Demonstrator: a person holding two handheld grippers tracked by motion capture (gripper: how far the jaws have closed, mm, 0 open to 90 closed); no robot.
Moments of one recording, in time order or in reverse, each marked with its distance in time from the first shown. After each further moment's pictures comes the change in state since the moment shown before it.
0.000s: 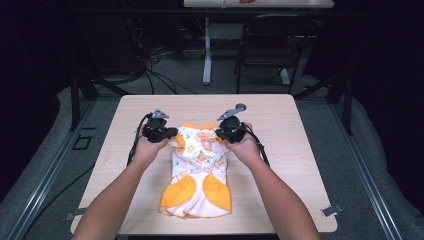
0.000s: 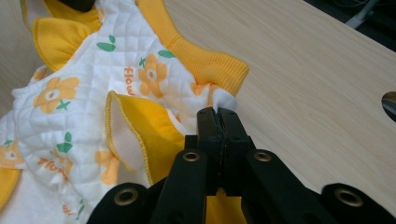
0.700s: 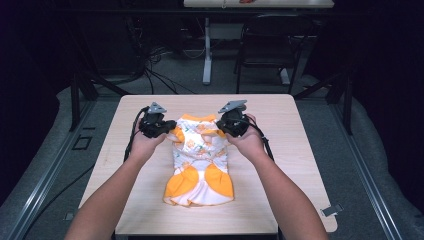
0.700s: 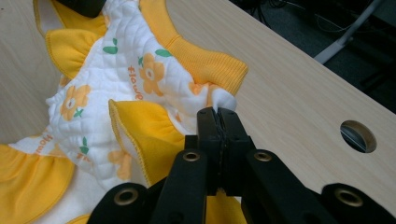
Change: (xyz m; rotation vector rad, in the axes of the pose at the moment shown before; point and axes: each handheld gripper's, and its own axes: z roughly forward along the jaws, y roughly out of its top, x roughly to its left) left arm -0.005 0.022 -0.026 -0.070 0.030 0.042; right arm 0.002 0.026 -0.035 -0.045 -0.031 -0.049
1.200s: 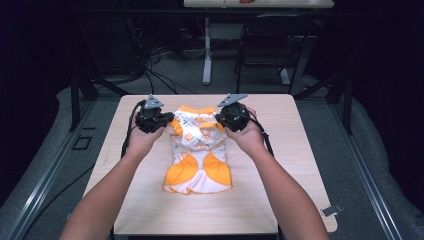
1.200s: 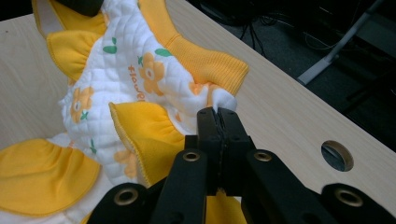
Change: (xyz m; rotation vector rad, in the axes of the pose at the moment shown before) left arm -0.002 0.016 -0.016 -0.061 0.040 0.036; right arm -0.001 0.017 -0.013 -0.049 -0.024 -0.019
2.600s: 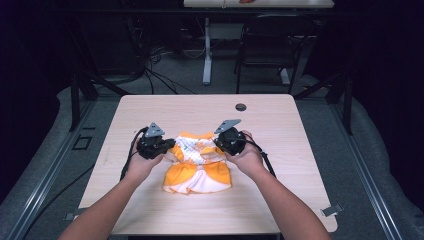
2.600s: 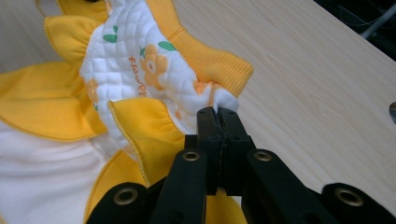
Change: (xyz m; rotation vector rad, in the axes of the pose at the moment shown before) left arm -0.024 -0.078 0.005 0.061 -0.099 0.008; right arm 0.036 -0.057 0.019 0.098 0.071 -0.058
